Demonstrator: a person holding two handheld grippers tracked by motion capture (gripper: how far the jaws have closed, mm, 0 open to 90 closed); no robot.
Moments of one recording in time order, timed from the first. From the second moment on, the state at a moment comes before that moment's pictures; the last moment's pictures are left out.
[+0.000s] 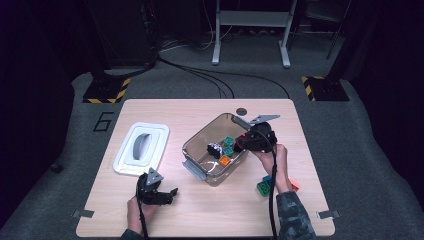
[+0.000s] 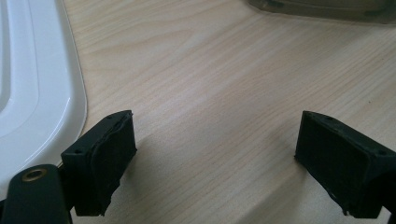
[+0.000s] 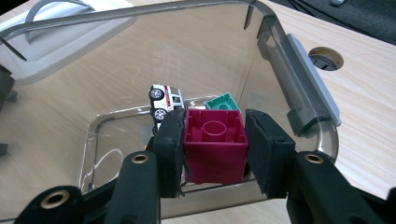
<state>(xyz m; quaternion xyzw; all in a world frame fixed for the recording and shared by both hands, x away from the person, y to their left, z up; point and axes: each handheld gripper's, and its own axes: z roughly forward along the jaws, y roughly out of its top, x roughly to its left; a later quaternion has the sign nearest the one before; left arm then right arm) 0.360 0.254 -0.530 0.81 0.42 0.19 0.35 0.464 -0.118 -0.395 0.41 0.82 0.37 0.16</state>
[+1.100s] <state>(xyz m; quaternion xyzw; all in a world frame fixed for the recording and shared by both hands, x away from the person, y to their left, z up) 0.360 0.254 -0.530 0.81 0.42 0.19 0.35 0.432 -0.163 -0.374 0.44 0.78 0.40 0.18</state>
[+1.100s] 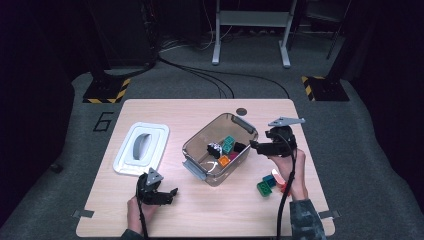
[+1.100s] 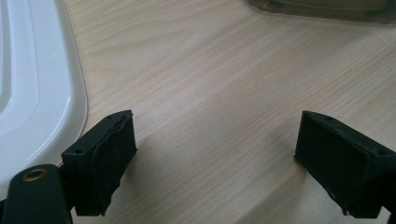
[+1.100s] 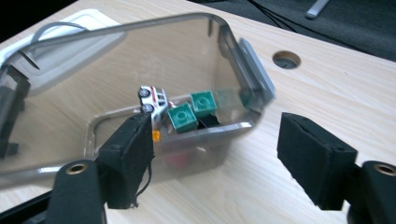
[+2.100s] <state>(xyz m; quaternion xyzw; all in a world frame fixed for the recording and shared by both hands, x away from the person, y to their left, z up) 0.360 0.254 -0.530 0.81 0.42 0.19 0.35 0.399 -0.237 -0.461 0.53 0.77 0.32 0.14</state>
